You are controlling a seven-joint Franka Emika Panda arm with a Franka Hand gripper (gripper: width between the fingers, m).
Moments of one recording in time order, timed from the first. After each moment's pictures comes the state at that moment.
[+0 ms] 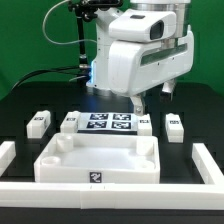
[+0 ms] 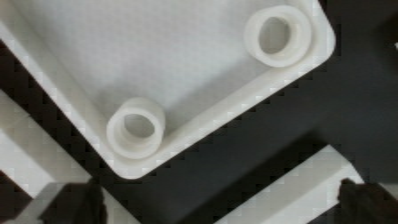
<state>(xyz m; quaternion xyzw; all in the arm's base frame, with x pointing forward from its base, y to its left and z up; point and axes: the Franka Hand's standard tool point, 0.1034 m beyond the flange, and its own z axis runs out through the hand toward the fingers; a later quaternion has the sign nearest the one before) 0.565 0.055 0.115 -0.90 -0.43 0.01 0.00</state>
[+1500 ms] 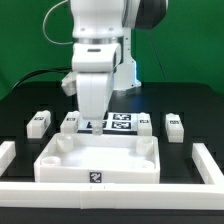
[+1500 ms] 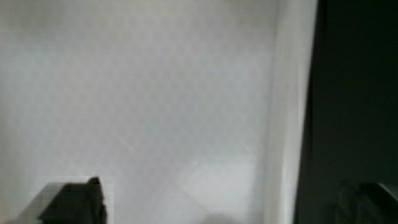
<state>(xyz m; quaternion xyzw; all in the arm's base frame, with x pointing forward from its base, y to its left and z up) 0.503 -0.042 0.046 -0.74 -0.67 -0.01 0.00</state>
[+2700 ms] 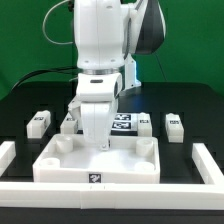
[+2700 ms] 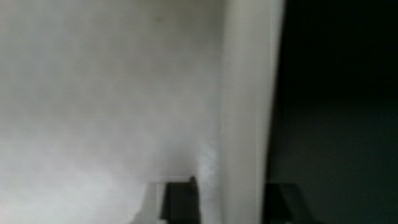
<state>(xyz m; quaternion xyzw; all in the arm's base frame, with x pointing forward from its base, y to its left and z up) 0.484 -0.030 0.006 -0.75 -0.66 -0.01 0.01</state>
